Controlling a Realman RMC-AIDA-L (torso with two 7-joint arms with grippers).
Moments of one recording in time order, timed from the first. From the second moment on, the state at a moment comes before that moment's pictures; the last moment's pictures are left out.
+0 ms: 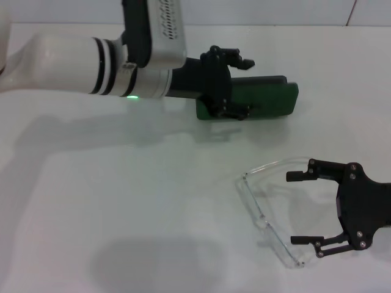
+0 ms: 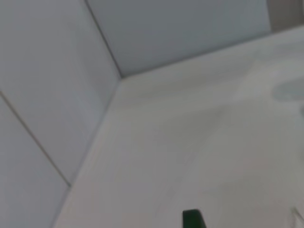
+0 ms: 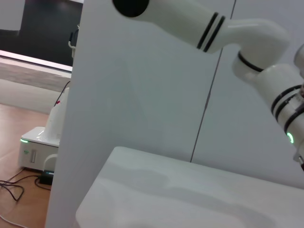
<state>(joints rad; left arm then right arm) -0.77 -2.09 1.39 0.73 1.75 1.04 -1.17 0.40 2.01 -0.95 -0.60 -1.77 -1.83 0.66</state>
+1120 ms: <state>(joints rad) -0.99 -2.09 1.53 0.40 1.54 0.55 -1.37 0.45 2.02 -0.98 -0.59 -1.78 -1.78 0.66</state>
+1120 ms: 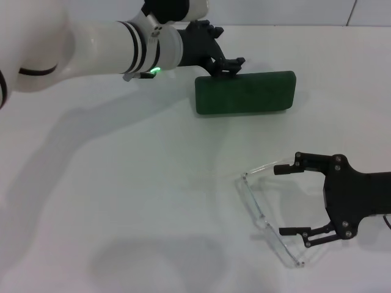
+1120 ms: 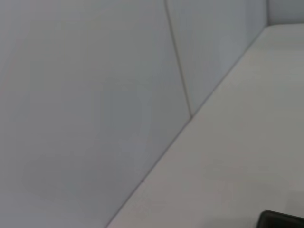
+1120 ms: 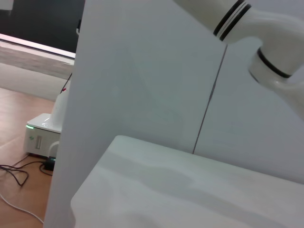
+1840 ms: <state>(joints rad) -0.96 -2.09 1.58 0.48 1.65 0.67 -1.48 0.43 2.01 -0.97 -0.60 -1.77 -1.77 0.66</state>
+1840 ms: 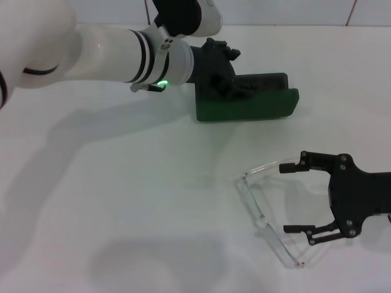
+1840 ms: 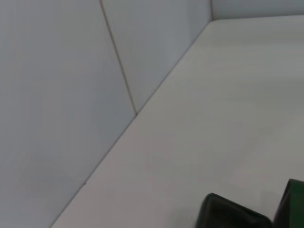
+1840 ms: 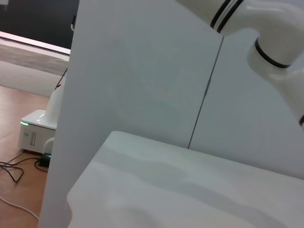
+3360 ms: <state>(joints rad) -0.78 -2.09 1.58 0.76 1.96 0.87 -1.71 0.44 2.01 -0.98 -0.61 -1.77 -1.73 0.69</state>
